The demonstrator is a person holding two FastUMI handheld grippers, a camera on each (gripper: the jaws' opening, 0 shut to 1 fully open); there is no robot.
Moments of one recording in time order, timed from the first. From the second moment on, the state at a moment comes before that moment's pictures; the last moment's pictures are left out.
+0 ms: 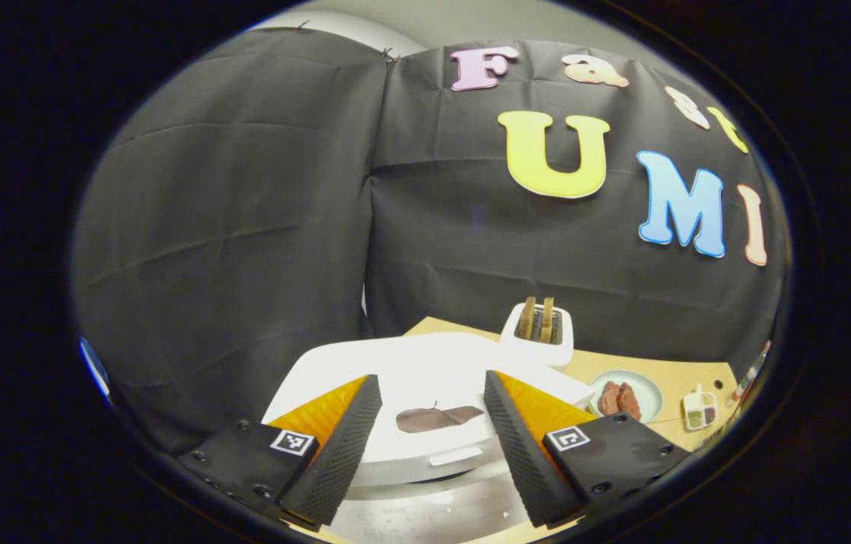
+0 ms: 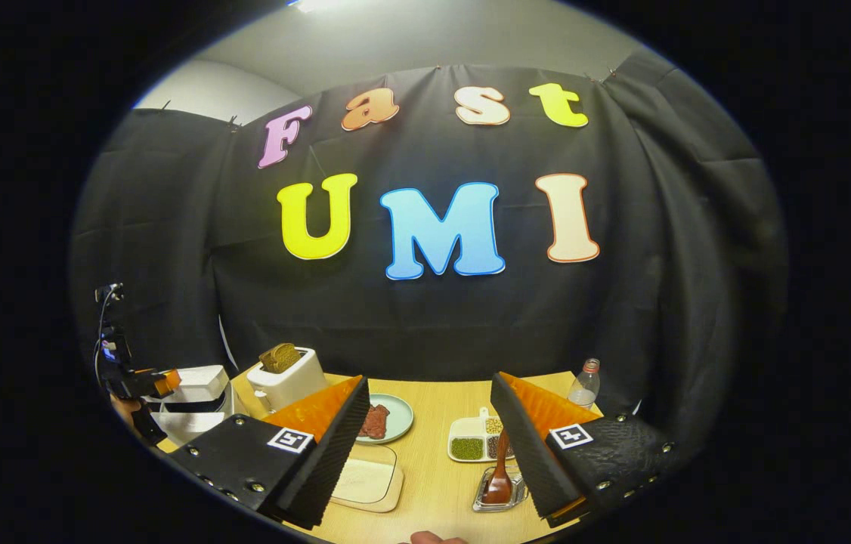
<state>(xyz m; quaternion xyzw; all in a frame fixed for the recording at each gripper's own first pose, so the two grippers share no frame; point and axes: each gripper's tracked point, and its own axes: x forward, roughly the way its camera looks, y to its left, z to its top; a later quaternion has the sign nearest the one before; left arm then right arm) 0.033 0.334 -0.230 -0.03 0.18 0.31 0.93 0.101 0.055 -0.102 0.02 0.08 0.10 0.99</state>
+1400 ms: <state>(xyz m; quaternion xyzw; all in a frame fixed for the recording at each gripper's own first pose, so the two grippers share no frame) 0.024 0.212 -0.037 0.00 0.06 0.15 0.99 0.042 0.069 -0.020 0.03 0.01 0.05 1.00</state>
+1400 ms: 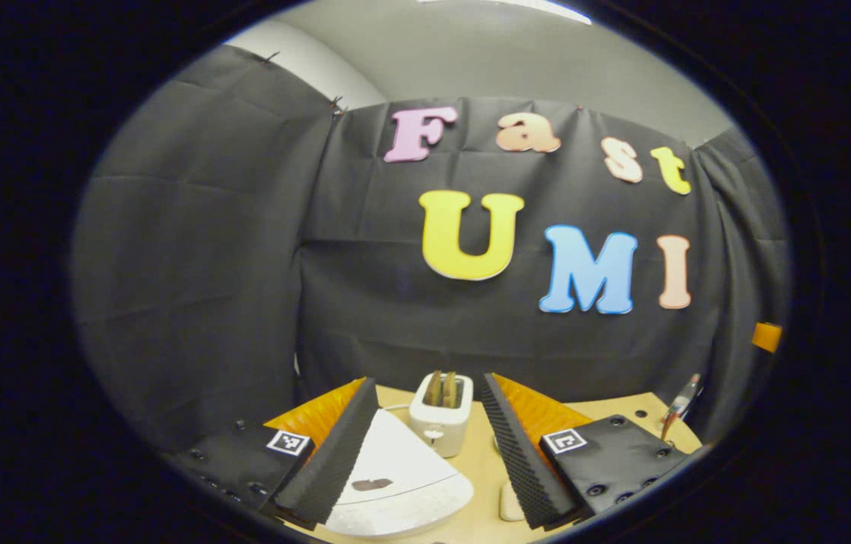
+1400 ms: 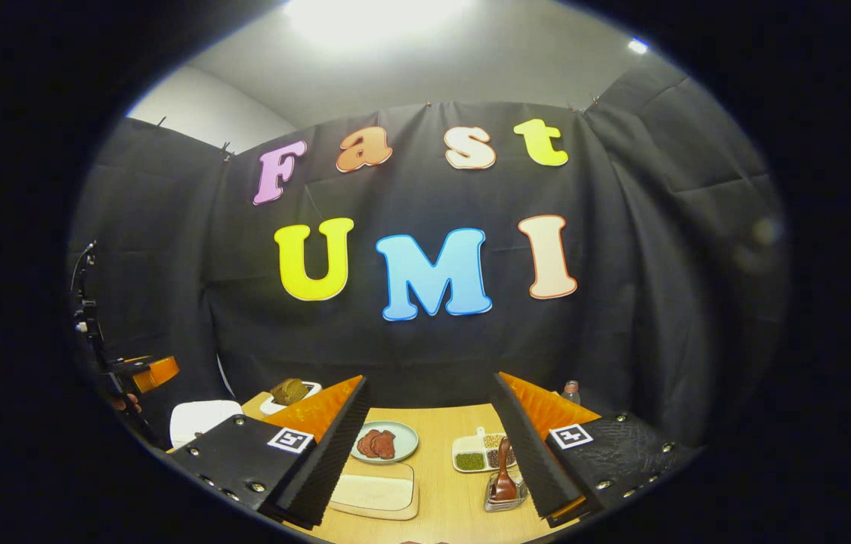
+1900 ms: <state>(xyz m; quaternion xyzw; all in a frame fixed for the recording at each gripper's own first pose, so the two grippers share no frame) 0.009 0.111 0.025 0.02 0.01 0.10 0.99 0.031 0.058 0.012 0.03 -0.02 0.07 1.00</state>
